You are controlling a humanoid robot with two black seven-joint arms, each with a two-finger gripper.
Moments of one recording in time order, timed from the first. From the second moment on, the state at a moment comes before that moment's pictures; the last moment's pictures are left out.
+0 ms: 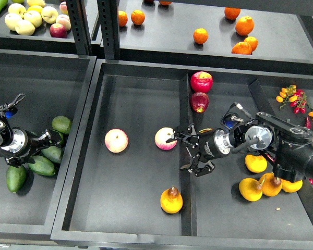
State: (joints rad) left arm -0.76 0.45 -0.42 -0.68 0.90 -0.49 0.49; right arm 0.99 -0.18 0.08 0.65 -0.02 0.58 -0.49
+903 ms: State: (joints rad) left arm -0.77 0.43 -0.46 -0.67 0.89 -0.49 0.49; right arm 1.05 -0.15 -0.16 0.68 -0.03 0.58 -0.49
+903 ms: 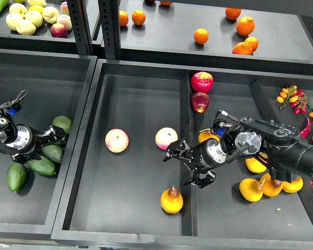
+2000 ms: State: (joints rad) left arm -0.76 0.42 -0.46 -0.66 0.88 -0.49 0.49; right arm 0.93 -0.08 -0.16 0.59 -0.11 0.58 -0.49
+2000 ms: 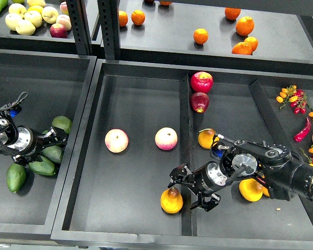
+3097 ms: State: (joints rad) left arm -0.75 0.41 -0.46 -0.66 0.88 -0.49 0.49; right arm 0.87 -0.04 -0.07 0.50 -0.05 0.58 -0.49
